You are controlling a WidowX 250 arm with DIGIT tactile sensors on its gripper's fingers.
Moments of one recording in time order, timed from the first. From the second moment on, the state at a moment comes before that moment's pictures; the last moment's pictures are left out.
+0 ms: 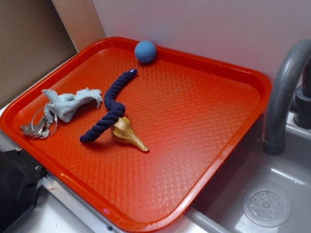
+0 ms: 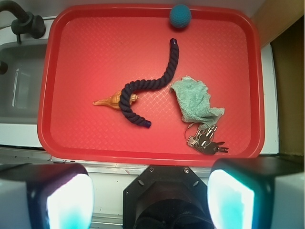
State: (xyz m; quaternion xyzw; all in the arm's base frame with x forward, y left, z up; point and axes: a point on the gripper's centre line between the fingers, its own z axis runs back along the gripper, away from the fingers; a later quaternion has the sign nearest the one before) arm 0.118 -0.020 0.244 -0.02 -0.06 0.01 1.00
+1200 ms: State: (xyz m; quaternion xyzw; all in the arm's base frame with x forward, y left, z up) arm 0.271 0.039 0.095 0.00 -0.11 0.03 0.99
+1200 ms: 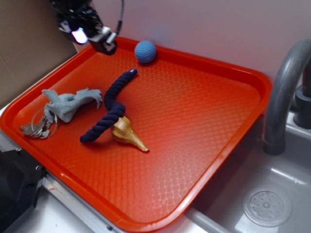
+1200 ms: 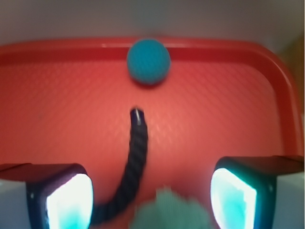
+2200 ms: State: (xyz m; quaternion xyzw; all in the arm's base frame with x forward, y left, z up) arm 0.292 0.042 0.070 0.00 -0.12 0.03 0.99
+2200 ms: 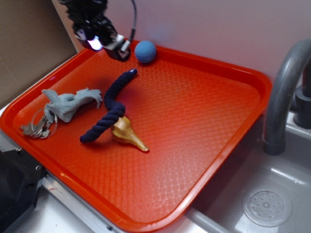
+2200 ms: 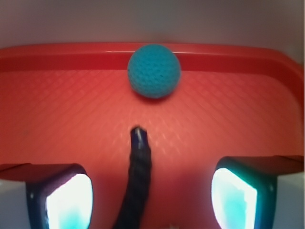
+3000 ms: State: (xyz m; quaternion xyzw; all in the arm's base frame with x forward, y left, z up) arm 0.356 0.051 0.026 0.02 -0.14 0.02 0.99
